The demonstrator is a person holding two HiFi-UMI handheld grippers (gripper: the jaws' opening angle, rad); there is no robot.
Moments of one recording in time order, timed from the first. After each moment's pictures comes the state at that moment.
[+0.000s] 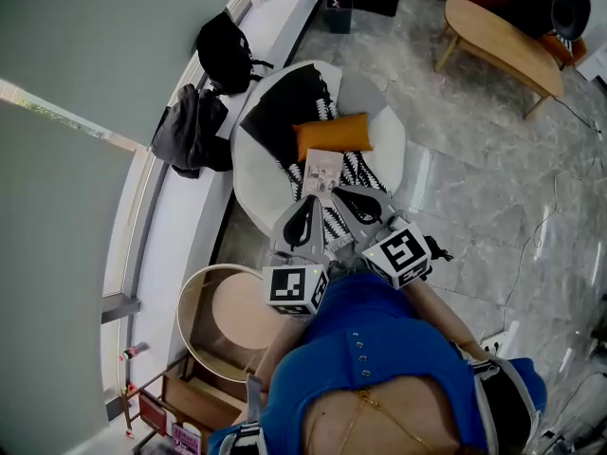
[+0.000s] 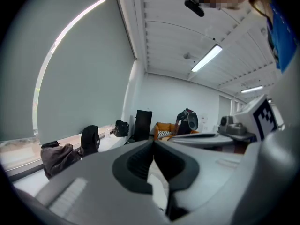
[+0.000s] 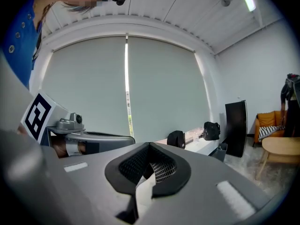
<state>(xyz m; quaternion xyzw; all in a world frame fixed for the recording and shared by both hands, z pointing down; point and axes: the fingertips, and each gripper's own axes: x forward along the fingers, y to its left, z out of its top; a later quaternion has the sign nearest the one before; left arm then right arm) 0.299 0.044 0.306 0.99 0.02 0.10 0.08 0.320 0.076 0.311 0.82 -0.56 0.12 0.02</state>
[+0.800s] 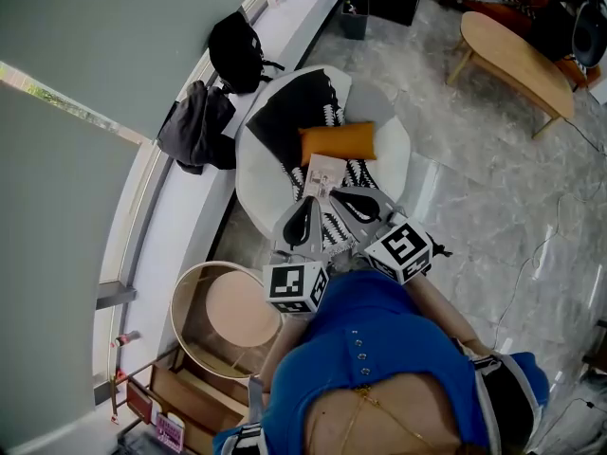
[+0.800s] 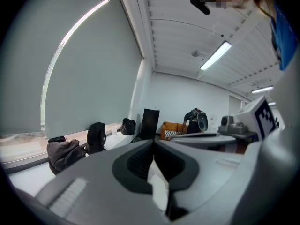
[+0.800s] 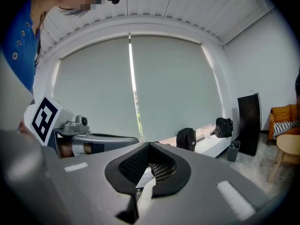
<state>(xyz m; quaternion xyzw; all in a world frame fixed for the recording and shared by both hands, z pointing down) 0.324 0.047 0.313 0.99 -0.04 0.11 0.09 0.343 0.079 0.314 0.77 -0.62 0.13 0.01</state>
